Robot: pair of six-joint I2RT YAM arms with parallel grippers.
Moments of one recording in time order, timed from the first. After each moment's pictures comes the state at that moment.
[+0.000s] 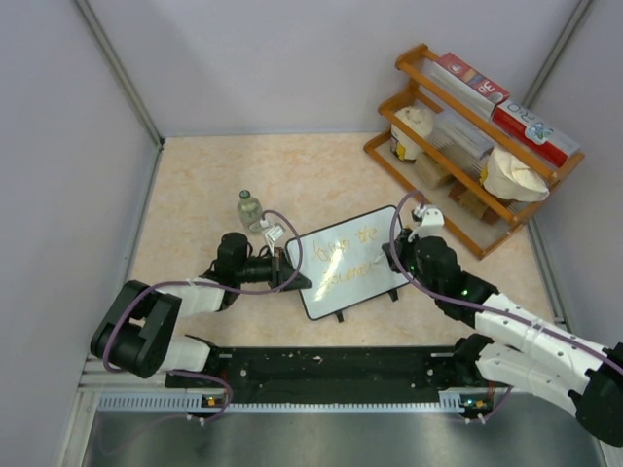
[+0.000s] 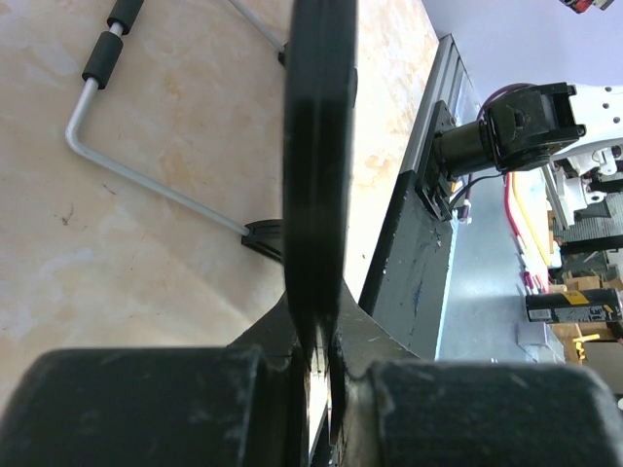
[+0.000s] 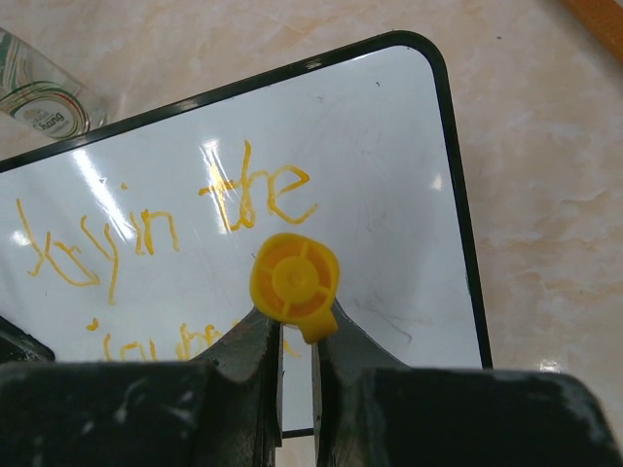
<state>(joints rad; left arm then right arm) -0.38 1.36 0.34 0.59 0.96 -0.55 0.73 0.86 0.50 -0.02 0.35 0.47</state>
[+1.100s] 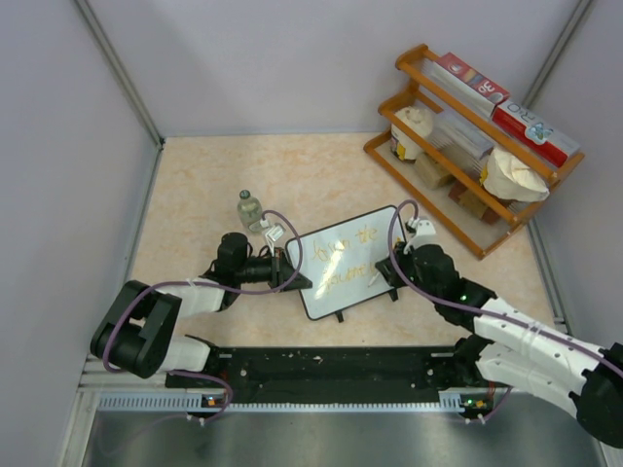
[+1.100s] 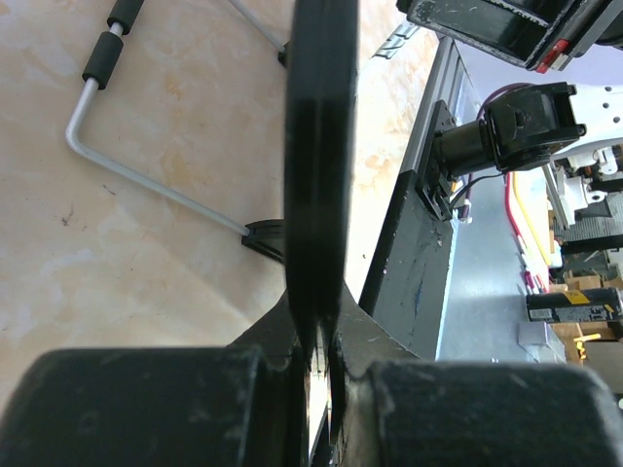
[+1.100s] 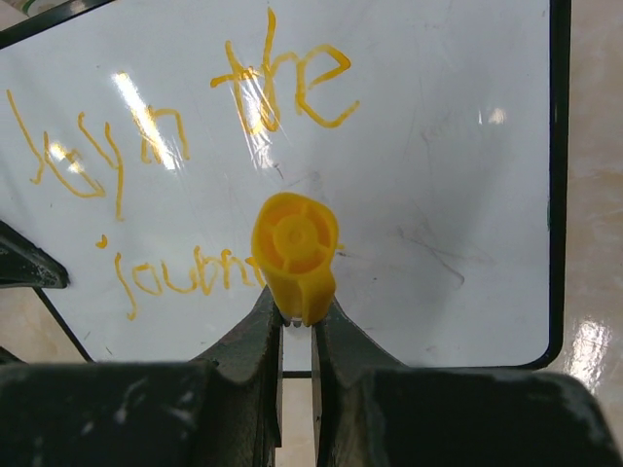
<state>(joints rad) -0.38 1.36 0.34 0.59 0.96 -0.55 0.73 0.87 0.43 -0.03 0.18 0.54</state>
